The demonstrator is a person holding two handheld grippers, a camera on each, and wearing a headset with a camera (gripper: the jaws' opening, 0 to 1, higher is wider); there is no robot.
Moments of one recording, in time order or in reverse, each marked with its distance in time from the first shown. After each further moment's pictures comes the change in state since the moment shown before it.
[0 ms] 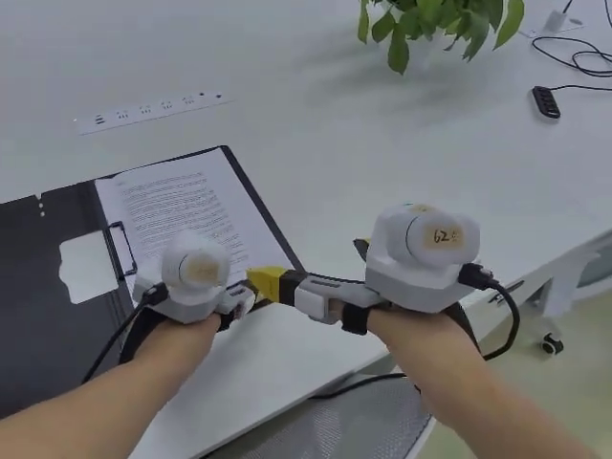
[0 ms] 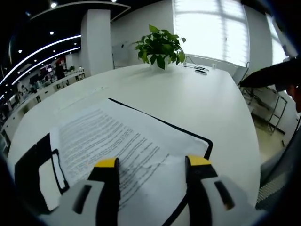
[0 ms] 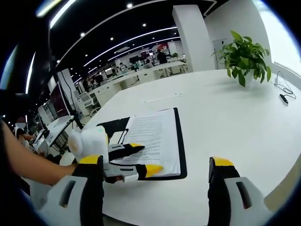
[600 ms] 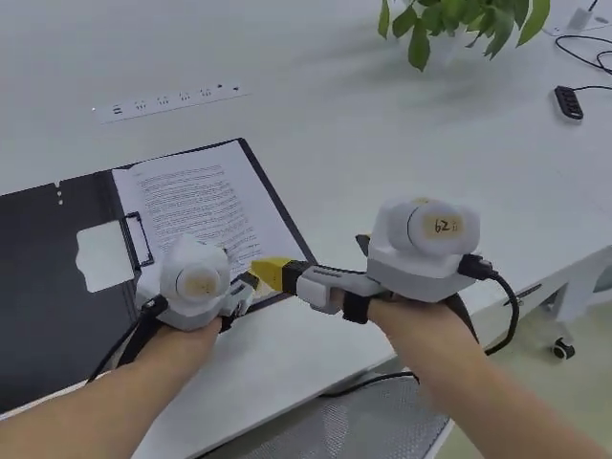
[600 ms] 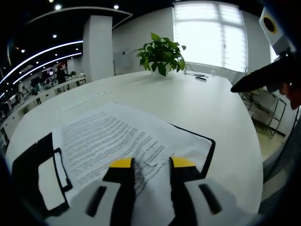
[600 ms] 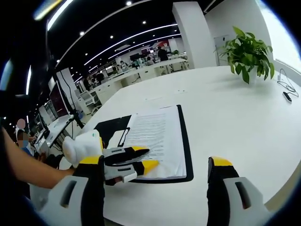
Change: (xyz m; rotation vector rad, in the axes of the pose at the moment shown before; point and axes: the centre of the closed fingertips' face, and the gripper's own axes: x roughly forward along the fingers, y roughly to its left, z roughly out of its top) left arm -0.002 0.011 -0.001 -0.013 -0.054 0.003; right arm 0.021 0.008 -0.003 0.011 0.027 0.016
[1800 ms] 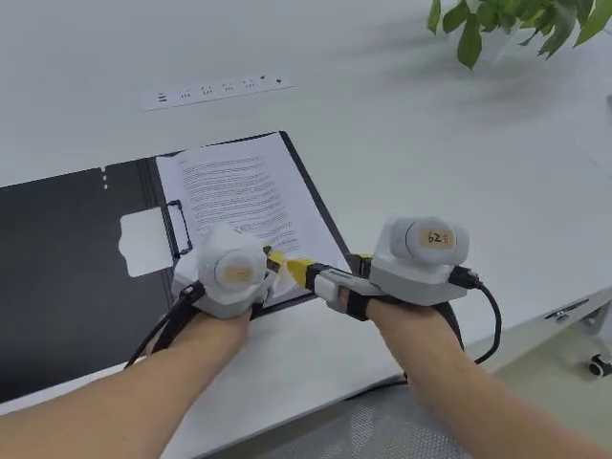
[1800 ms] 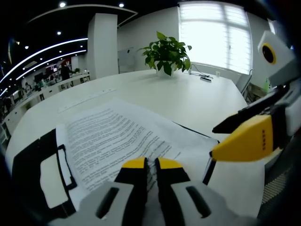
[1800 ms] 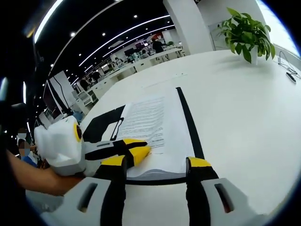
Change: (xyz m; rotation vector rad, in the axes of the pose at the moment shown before) left arm -0.003 0.009 -0.002 -0.033 0.008 0.032; right arm 0.053 -0.007 -0.039 0.094 0.069 0.004
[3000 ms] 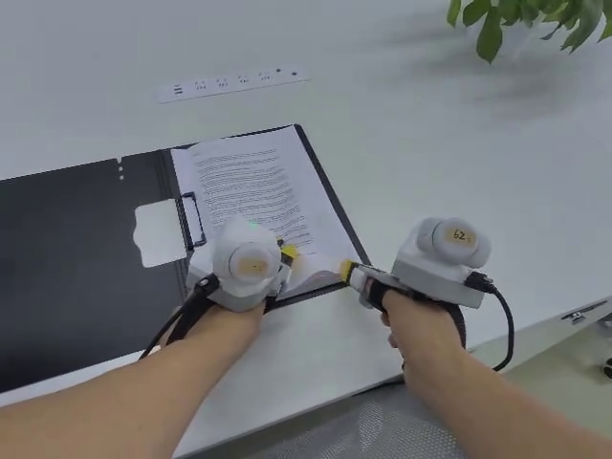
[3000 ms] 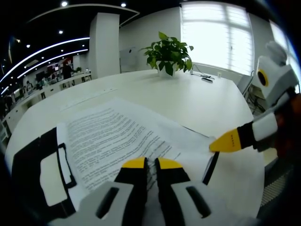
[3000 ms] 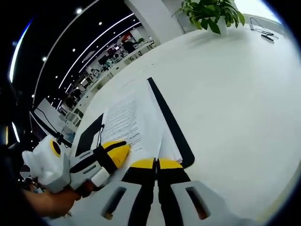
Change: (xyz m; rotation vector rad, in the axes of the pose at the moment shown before) left arm 0.000 0.000 0.001 -0.013 0.000 0.012; right arm 0.005 -0.033 -0.019 0.303 0.017 -0.099
